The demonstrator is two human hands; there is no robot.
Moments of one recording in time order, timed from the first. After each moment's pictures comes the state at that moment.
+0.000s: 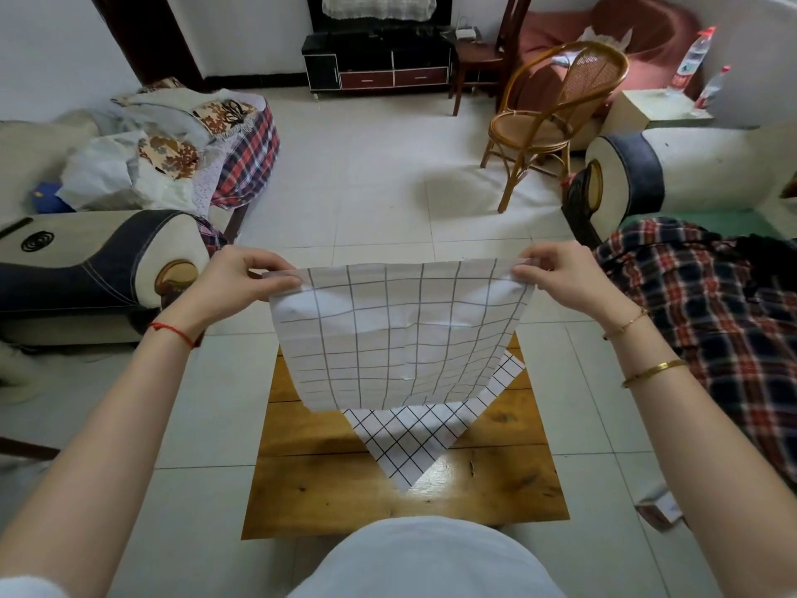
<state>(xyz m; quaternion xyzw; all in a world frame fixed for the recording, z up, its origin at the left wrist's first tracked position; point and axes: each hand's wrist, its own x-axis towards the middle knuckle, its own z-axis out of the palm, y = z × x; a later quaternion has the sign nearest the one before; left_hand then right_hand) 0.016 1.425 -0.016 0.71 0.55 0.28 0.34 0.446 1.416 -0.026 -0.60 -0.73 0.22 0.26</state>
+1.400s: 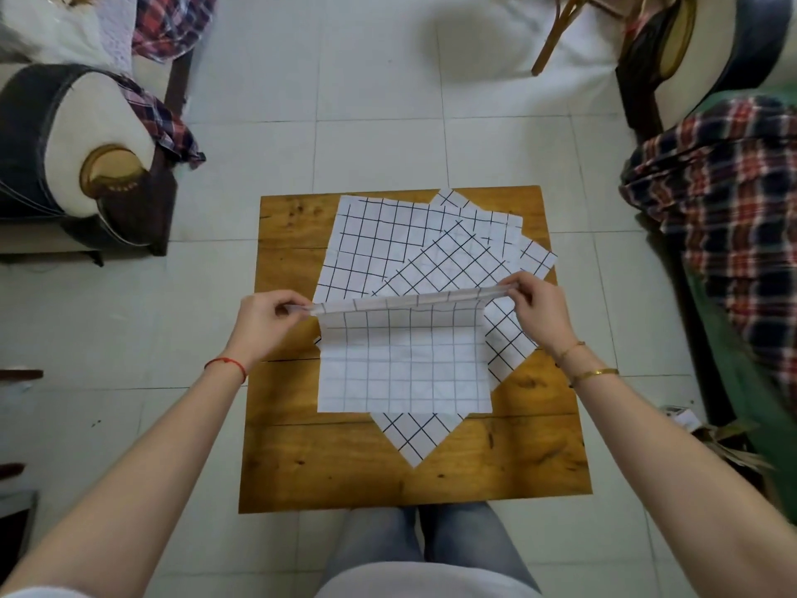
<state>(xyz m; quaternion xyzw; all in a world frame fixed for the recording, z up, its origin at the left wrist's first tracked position) 0.005 1.511 -0.273 0.61 0.68 0.17 0.37 0.405 1.512 -0.284 -0.70 -0.61 0.29 0.22</state>
